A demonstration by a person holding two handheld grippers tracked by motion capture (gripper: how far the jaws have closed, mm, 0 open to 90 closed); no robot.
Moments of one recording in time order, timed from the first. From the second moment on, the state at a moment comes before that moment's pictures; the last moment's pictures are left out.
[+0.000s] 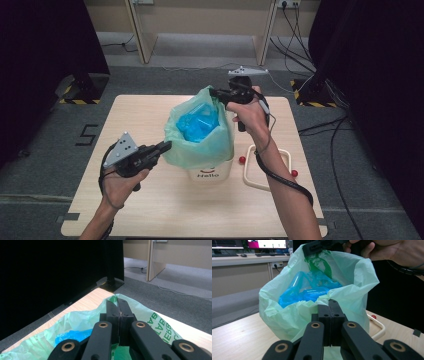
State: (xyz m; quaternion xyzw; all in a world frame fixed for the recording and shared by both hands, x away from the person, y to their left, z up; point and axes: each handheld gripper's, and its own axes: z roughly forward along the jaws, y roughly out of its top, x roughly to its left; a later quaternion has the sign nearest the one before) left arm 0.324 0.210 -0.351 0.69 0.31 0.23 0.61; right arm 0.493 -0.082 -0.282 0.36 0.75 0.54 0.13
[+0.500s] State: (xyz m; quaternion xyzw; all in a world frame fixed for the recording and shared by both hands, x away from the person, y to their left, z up) left arm 0.323 0.236 -0.342 0.68 0.32 0.24 0.61; right arm 0.499 -0.046 -0.266 0.34 0.76 0.54 0.12
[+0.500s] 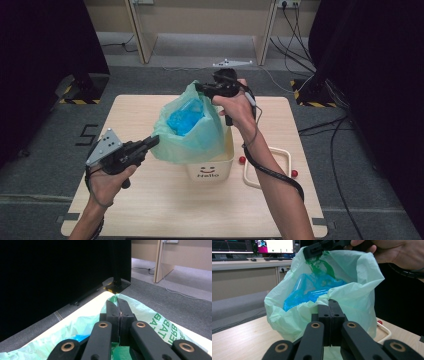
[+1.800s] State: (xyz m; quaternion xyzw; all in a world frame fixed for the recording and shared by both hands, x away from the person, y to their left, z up) left arm 0.313 0.321 -0.336 0.67 0.38 0.27 0.58; right arm 0.512 0.060 -0.264 0.31 0.79 0.51 0.10
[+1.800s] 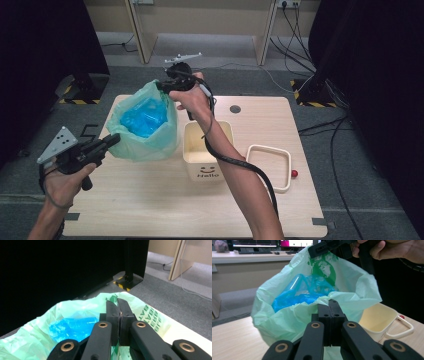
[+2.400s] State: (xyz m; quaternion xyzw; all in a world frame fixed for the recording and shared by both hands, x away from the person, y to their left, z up) left arm 0.314 0.339 -0.366 0.67 0.41 0.26 0.56; right arm 0.520 0.083 -0.303 0.31 0.81 0.49 0.07
